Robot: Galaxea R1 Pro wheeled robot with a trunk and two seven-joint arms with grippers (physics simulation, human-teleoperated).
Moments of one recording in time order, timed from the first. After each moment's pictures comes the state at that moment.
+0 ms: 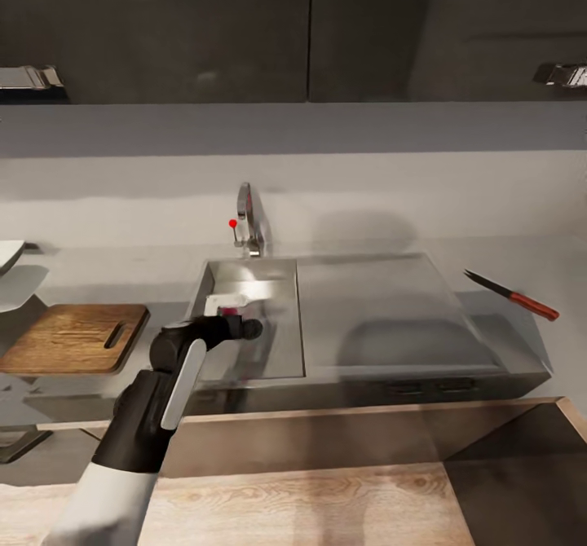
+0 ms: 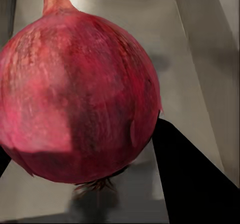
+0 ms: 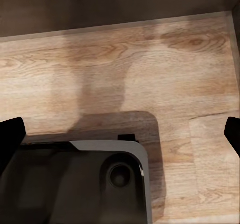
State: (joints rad) left arm -0.63 -0.07 -0.16 -1.48 0.25 0.94 0.22; right arm 0.02 -0.07 0.06 -0.39 -0.18 -0.52 0.09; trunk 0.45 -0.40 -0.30
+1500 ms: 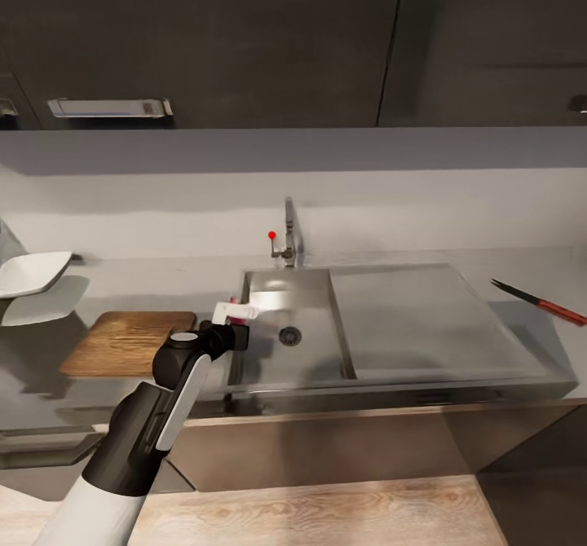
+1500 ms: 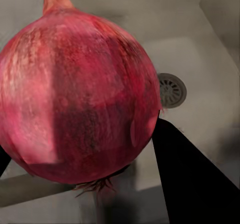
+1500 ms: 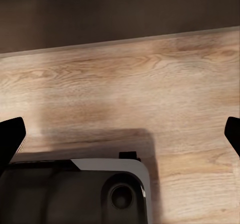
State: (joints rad) left arm -0.59 -0.01 -0.30 -1.55 0.25 0.94 0.22; right arm 0.02 -0.06 0.06 -0.39 -0.18 -0.52 0.09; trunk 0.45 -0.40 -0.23
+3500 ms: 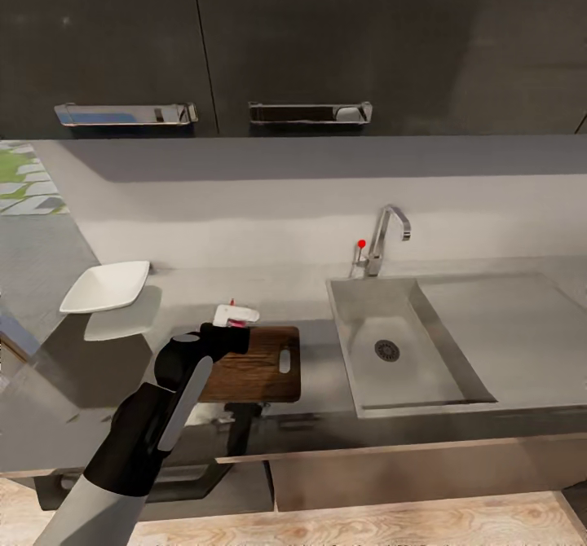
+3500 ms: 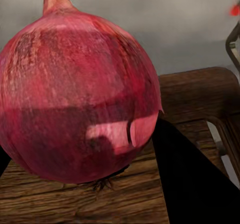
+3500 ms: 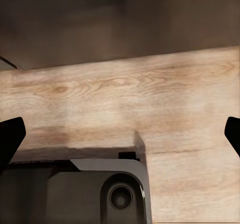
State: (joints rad) left arm -0.59 -0.01 -0.30 -1.53 0.25 0.94 0.22; right arm 0.02 -0.07 0.06 -0.39 -0.18 -0.52 0.09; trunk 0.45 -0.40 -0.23
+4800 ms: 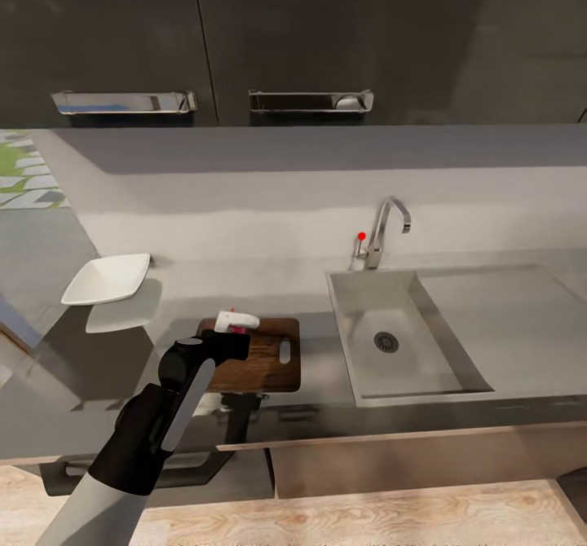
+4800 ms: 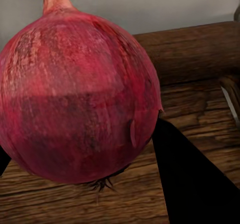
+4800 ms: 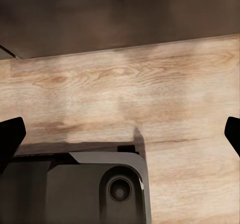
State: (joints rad) left arm -0.59 -0.01 -0.30 -1.47 0.25 0.94 0.22; right arm 0.02 -0.07 0.06 -0.39 -0.18 -0.52 0.09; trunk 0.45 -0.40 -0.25
